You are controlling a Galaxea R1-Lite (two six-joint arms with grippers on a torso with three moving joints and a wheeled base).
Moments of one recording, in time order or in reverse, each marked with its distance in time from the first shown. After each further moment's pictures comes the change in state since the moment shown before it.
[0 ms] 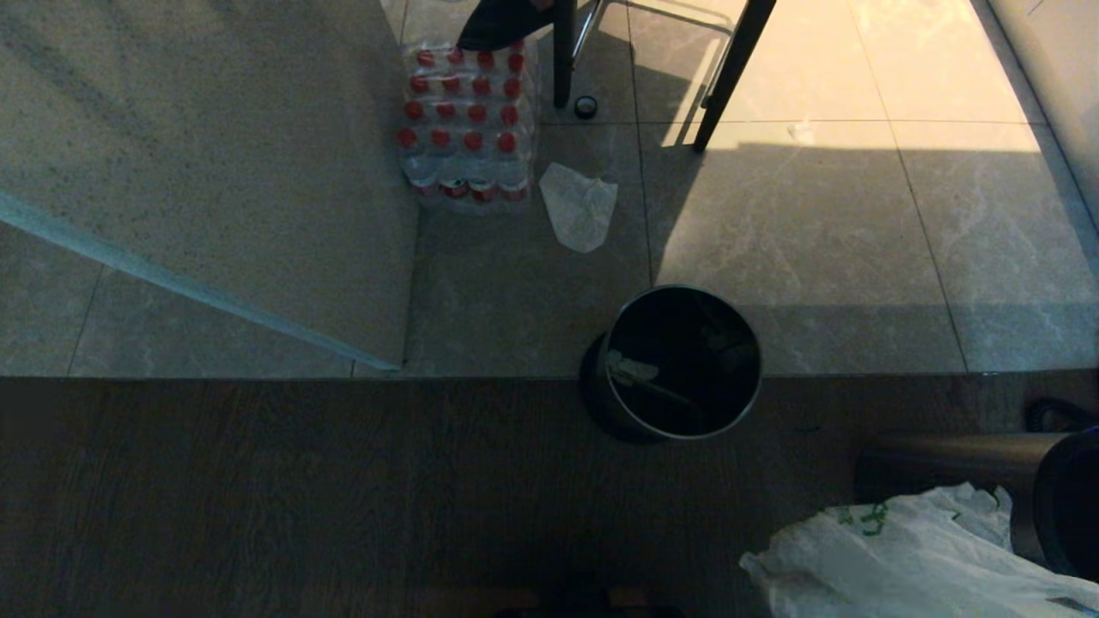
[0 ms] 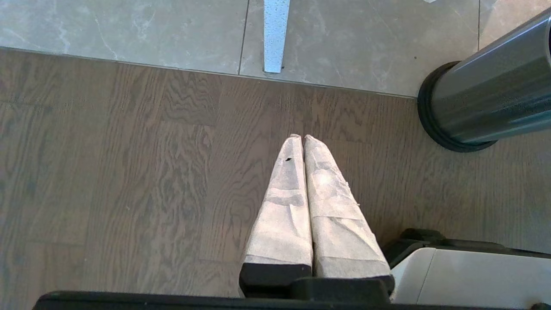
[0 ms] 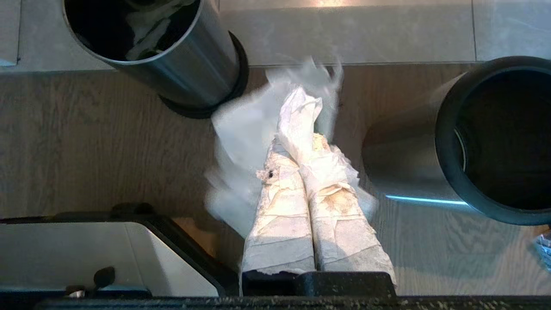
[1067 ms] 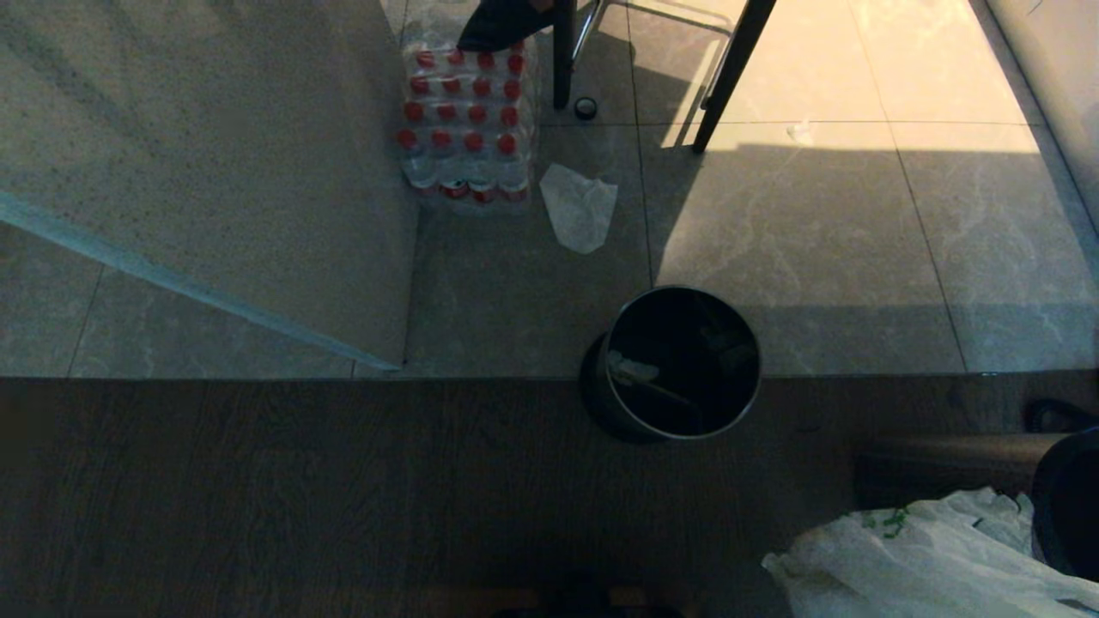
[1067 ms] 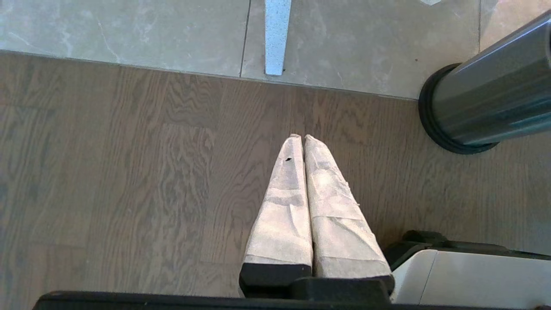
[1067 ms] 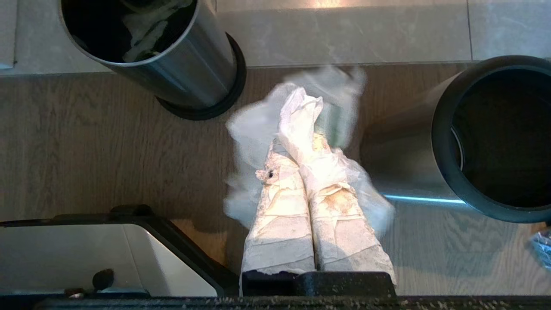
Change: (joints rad) left arm 0.000 0.000 0.004 -0.009 0.004 0.004; right arm 0.000 0.001 0.001 0.001 0.002 0.000
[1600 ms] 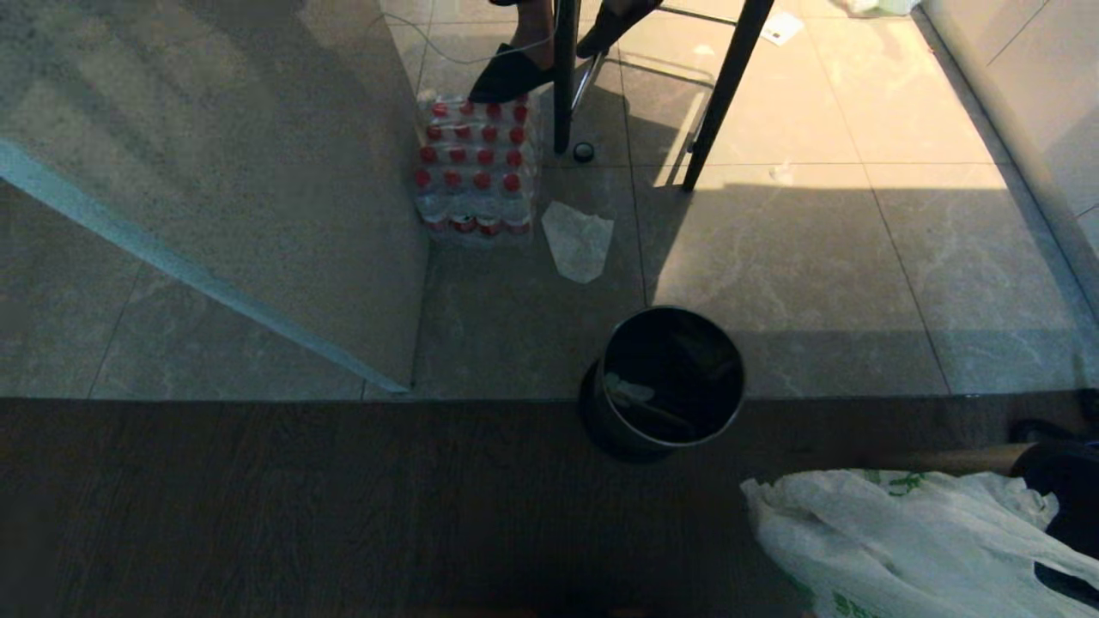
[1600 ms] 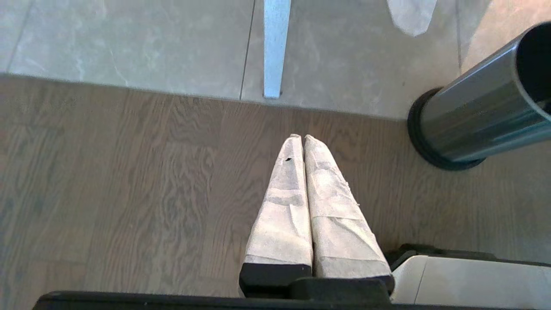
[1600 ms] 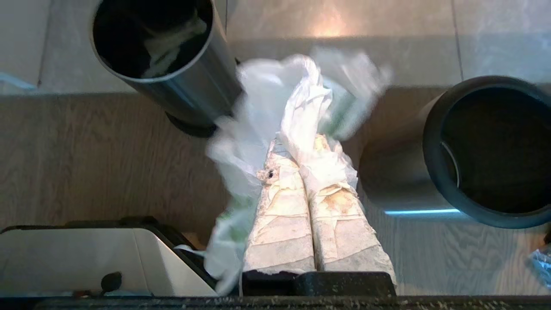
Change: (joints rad) left arm 0.000 0.000 0.000 0.000 0.000 -0.001; right arm 0.000 0.000 0.000 0.000 0.000 0.000
